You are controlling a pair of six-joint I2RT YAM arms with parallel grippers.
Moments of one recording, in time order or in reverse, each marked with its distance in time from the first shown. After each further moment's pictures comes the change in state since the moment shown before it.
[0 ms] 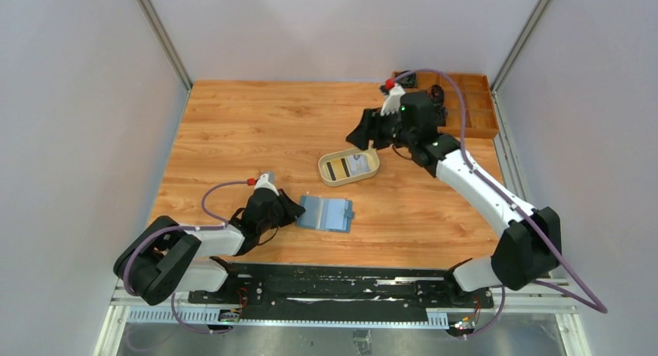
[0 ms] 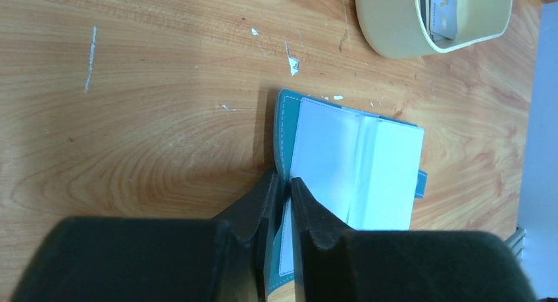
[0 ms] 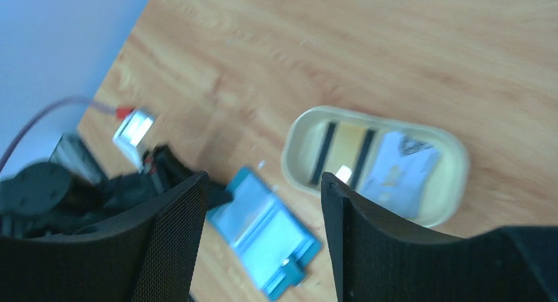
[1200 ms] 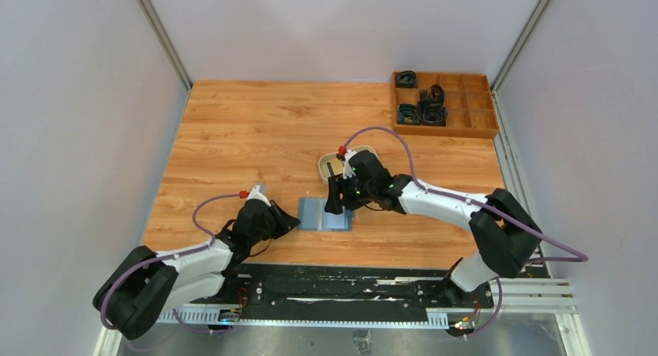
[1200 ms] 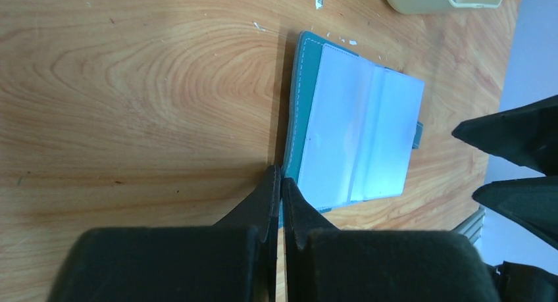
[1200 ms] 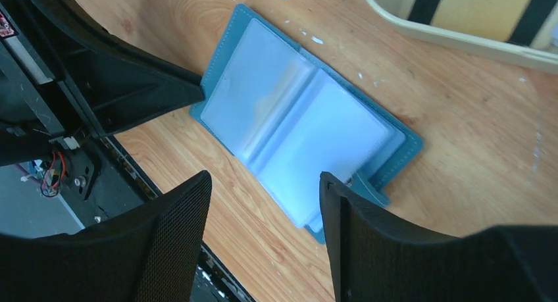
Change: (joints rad) left arm 0.000 -0.252 -0.112 -0.138 0.044 -0.108; right arm 0.393 0.070 -0.341 0.092 0.135 0.097
